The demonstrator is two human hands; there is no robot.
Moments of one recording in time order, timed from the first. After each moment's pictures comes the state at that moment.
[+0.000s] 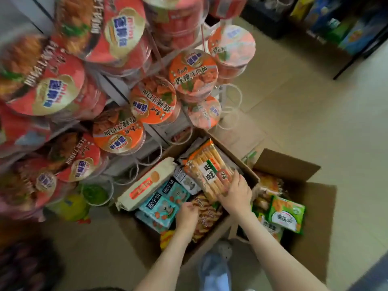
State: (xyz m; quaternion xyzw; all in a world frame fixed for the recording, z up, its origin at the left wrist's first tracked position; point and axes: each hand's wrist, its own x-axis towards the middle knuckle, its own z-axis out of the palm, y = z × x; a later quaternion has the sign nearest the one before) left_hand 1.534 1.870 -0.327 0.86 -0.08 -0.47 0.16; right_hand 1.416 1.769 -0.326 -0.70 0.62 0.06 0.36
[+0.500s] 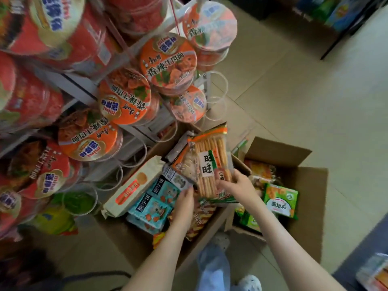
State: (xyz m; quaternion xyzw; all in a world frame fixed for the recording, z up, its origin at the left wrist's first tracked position) left_hand 1.528 1.835 -0.338 0.80 -0.02 -0.52 0.28; right_hand 1.384 1.741 -0.315 -0.50 0.58 -0.07 0.64
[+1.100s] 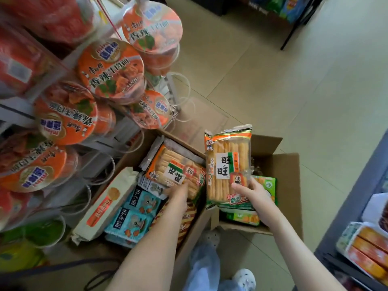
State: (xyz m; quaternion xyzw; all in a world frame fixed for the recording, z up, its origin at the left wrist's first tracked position) left_hand 1.502 1.763 -0.380 0.80 0.11 -0.54 0.26; right_hand 1.288 1.748 -0.311 -0.30 0.59 -0.19 0.72
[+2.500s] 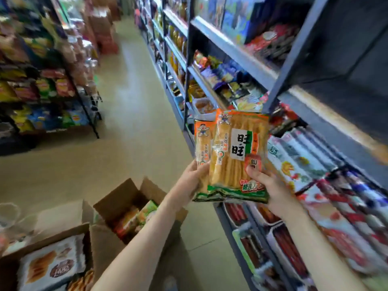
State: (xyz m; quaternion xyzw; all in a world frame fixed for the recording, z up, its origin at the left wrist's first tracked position) left_hand 1.174 1.979 -0.016 0.23 -0.50 -0.83 0.05; right_hand 1.071 2.154 0.035 -0.08 0.63 -0.66 0.39
